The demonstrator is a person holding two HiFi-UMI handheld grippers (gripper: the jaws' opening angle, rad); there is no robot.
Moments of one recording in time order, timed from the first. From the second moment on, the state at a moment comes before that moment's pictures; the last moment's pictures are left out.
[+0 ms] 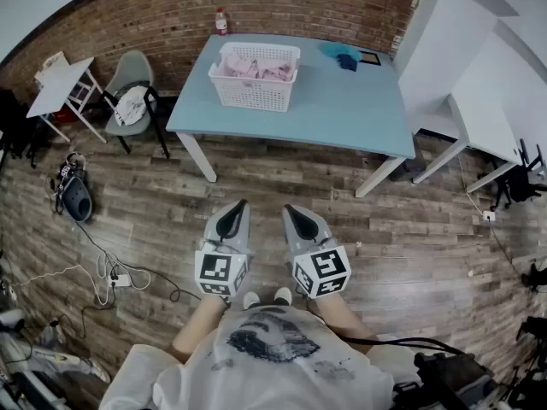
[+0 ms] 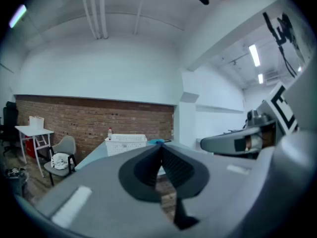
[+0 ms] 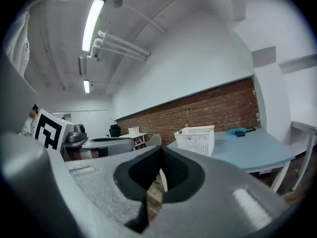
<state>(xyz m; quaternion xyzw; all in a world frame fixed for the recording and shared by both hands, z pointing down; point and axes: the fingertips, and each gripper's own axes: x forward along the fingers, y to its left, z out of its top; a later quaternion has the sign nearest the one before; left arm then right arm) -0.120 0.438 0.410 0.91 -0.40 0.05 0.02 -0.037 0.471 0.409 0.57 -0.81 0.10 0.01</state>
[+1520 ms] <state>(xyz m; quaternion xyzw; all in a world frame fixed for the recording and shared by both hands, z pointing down) -0.089 0.171 0.437 0.92 -0.39 0.05 0.03 -0.003 0.210 0.448 0.58 -0.80 0.17 0.02</state>
